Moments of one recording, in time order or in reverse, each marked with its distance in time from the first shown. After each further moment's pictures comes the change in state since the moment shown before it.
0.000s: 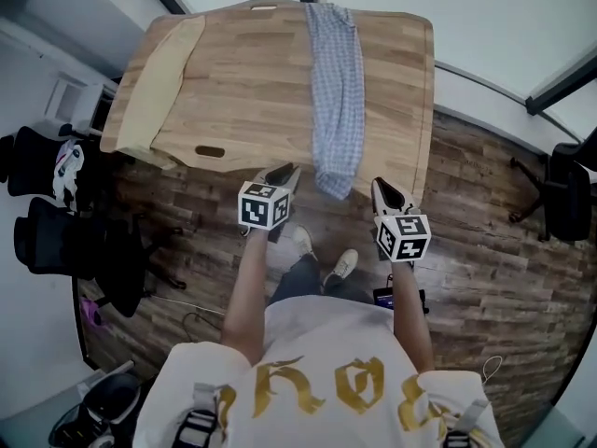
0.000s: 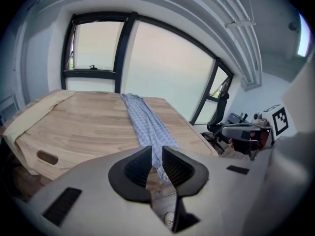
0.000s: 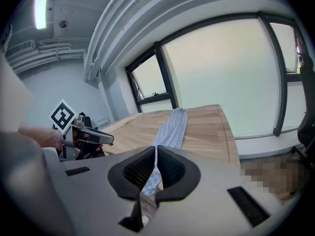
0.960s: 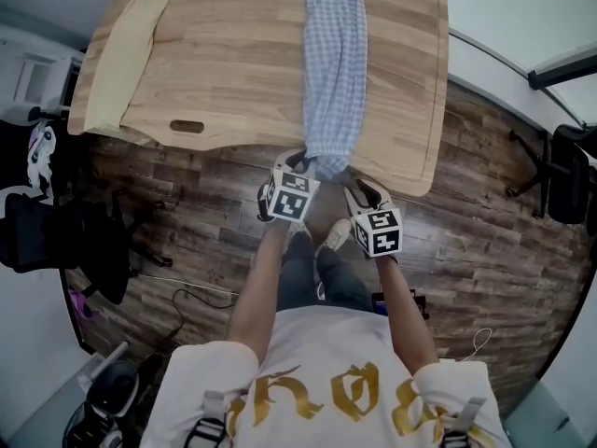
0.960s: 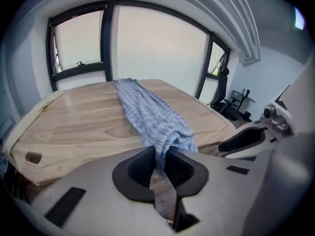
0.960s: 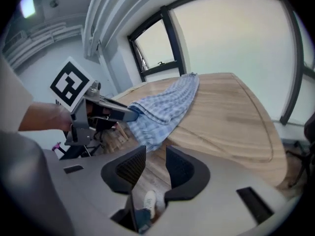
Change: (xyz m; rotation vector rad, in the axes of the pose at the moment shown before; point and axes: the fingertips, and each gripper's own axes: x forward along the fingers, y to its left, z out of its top) left arm 0.091 0.000 -0.077 0.150 0.151 0.043; right arm 0.063 0.031 -0.146 -0.015 0.311 0.069
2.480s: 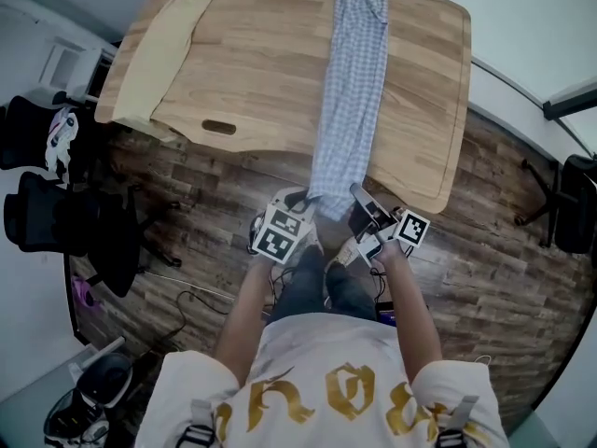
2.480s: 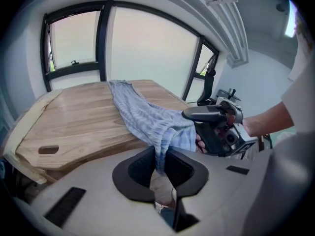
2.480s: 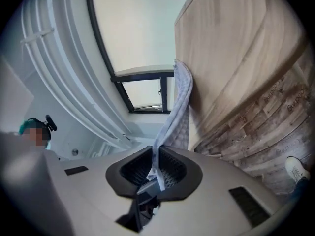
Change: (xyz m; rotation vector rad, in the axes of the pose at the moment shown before) left arm -0.104 -0.006 -0.033 0.058 0.027 -0.107; right arm -0.009 0.058 0.078 1.041 -0.388 0.803
